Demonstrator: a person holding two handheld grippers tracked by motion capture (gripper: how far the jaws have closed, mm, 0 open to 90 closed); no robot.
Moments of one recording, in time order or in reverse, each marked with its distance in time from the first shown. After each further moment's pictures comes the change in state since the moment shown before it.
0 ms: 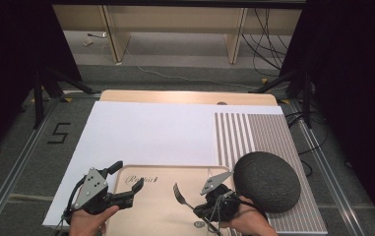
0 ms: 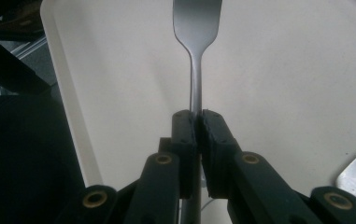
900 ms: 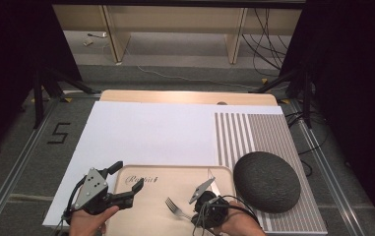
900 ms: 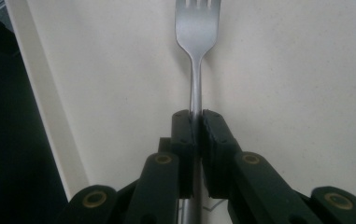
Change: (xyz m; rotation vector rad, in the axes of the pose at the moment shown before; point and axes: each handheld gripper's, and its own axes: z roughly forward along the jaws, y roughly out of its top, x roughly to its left) left arm 0.000 0.000 0.000 -0.003 -0.001 0.003; right arm 0.005 0.000 0.037 0.177 -0.014 -0.016
